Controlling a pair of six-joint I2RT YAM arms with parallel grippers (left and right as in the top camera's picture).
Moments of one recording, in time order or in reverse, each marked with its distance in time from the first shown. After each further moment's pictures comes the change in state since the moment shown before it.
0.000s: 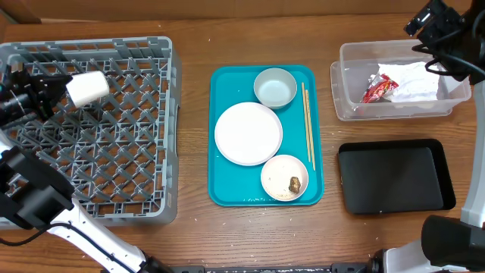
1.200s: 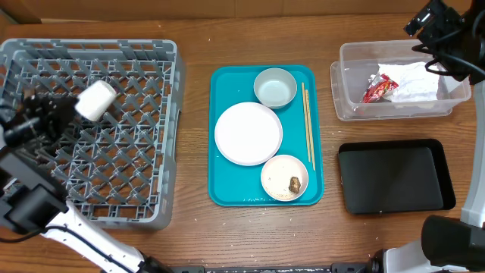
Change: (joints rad) left arm 0.070 0.011 -0.242 0.138 -0.092 0.054; right arm 0.000 0.000 0.000 0.000 0.000 -0.001
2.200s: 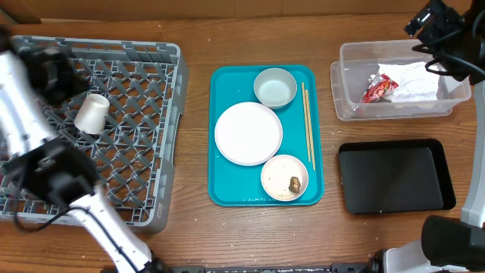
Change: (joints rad) left arm -0.335 0.015 0.566 -0.307 -0.701 0.010; right arm 0.000 0.000 0.000 0.000 0.000 0.000
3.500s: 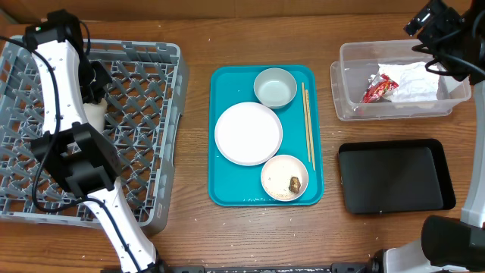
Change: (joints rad) left arm -0.173 0.000 -0.154 0.097 -0.612 -0.241; right arm 0.000 0.000 0.000 0.000 0.000 0.000
